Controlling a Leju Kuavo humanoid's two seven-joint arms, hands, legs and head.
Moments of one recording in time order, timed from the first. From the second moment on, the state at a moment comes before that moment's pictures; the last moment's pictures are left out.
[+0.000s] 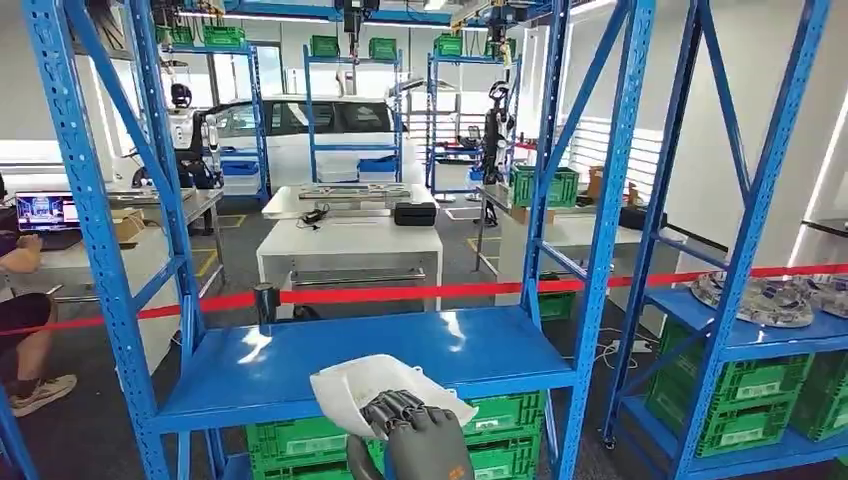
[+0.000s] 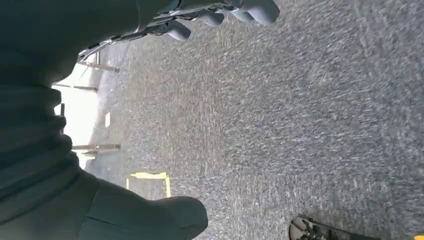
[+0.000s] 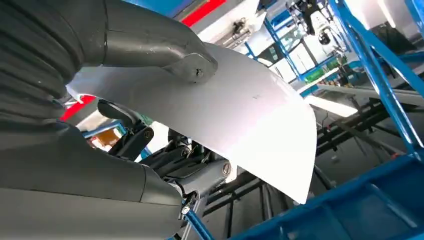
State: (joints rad) left arm -0.14 -0.07 0.86 -0.19 -1.05 0.09 0.00; right arm -0.55 0.06 0.81 -1.43 1.06 -0.20 0.02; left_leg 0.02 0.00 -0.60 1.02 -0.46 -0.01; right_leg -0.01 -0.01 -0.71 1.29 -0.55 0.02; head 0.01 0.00
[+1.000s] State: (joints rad) left arm -0.12 -0.07 0.87 -0.18 -1.04 0.10 0.02; right arm -0.56 0.07 0.84 -1.42 1.07 -0.20 0.01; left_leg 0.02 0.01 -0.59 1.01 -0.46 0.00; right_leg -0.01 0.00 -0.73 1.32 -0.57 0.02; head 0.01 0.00
